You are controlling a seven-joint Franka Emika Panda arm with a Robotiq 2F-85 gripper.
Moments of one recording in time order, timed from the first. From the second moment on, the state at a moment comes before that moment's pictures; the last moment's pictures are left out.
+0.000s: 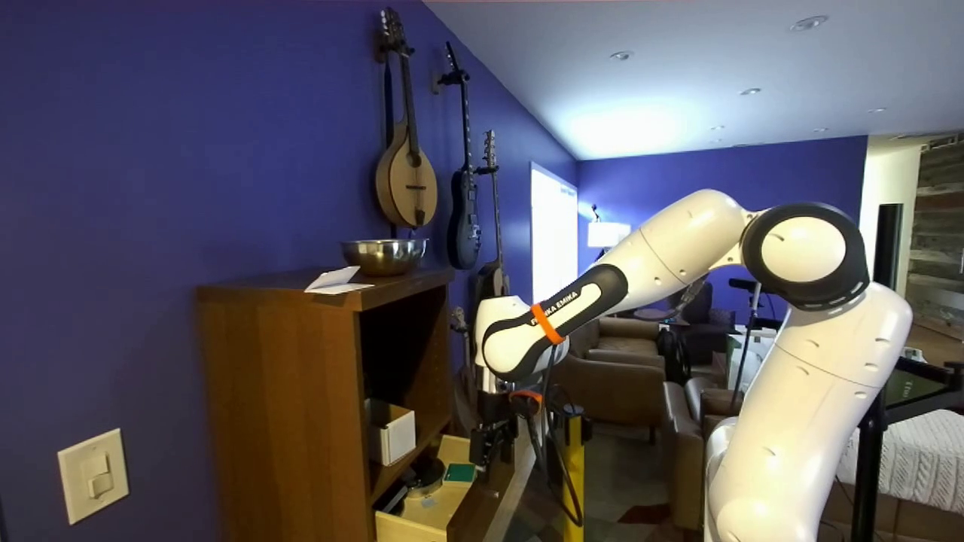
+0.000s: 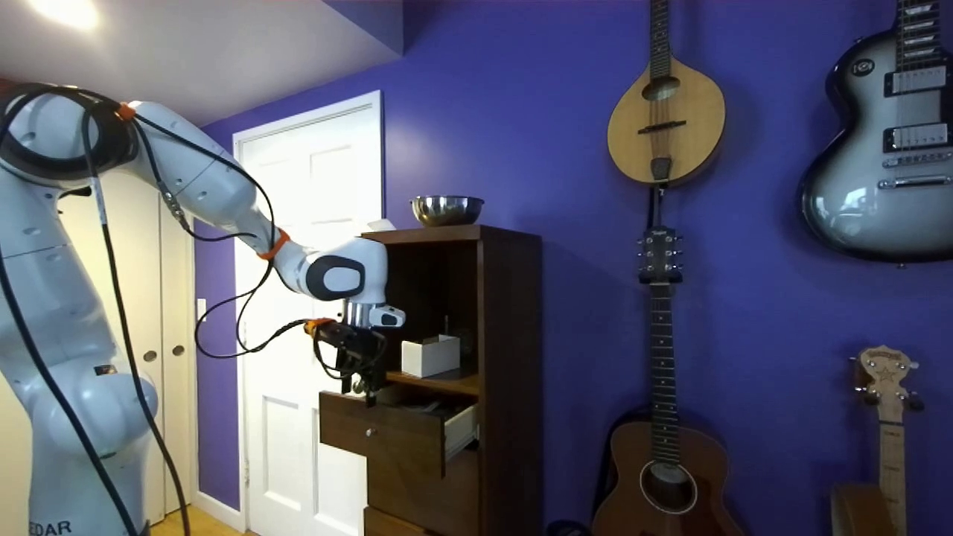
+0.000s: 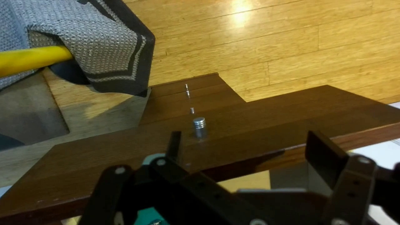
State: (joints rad) arm -0.07 -0.35 -0.10 -2.57 0.08 2.22 -0.09
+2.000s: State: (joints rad) arm -0.06 -0.32 -0.12 -2.64 0.00 2.37 -0.19
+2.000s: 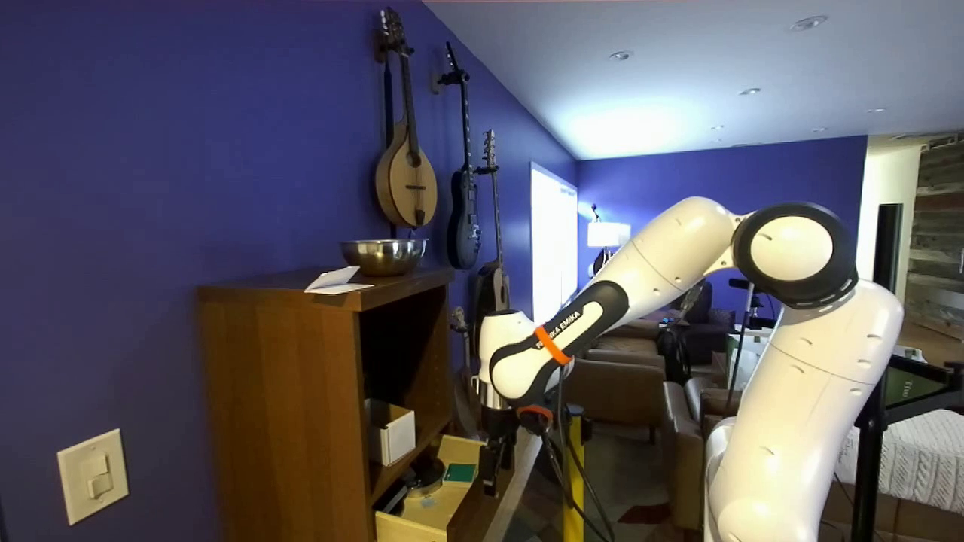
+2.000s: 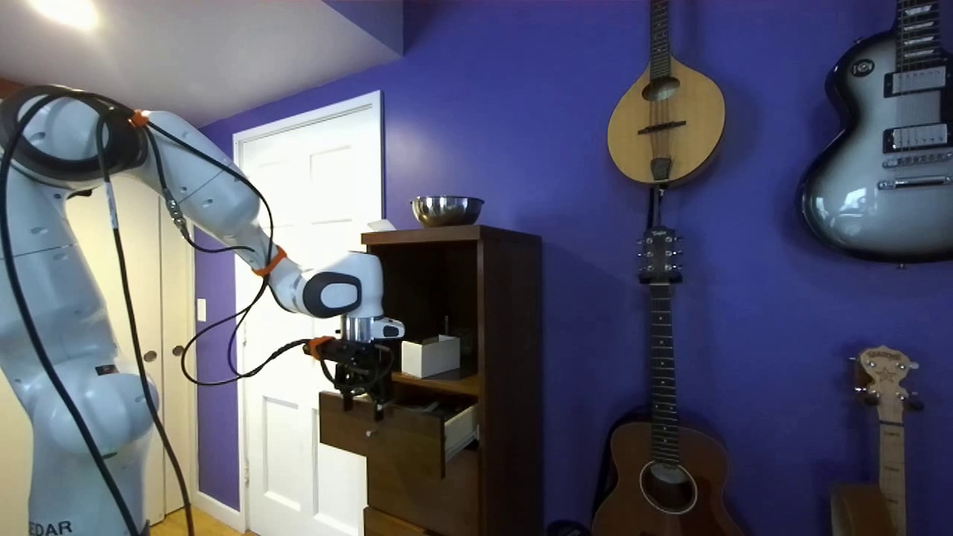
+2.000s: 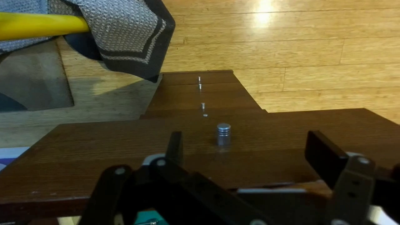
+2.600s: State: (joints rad) arm -0.03 -0.27 -0.12 -2.65 0.07 2.57 -0.26
